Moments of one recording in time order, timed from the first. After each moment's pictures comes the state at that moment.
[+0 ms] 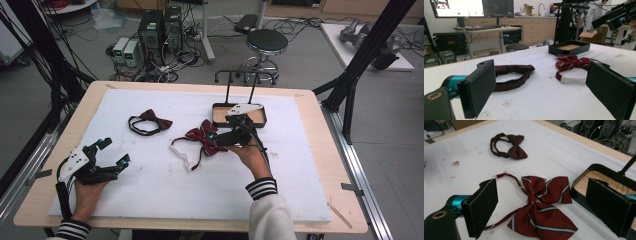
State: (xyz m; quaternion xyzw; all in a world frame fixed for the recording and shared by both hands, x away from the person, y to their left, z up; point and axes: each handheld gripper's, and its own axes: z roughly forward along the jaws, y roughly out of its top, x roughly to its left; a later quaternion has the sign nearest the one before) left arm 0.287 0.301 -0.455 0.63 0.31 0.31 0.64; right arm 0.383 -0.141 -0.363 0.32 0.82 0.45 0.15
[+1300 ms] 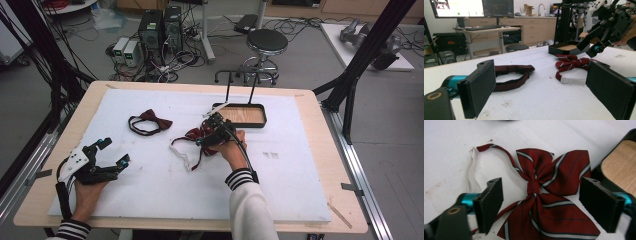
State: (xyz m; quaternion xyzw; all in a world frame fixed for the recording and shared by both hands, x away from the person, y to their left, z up) left arm 0.287 0.301 -0.455 0.63 0.31 0.31 0.64; right arm 0.417 -0.089 -0.399 0.35 0.88 0.31 0.10
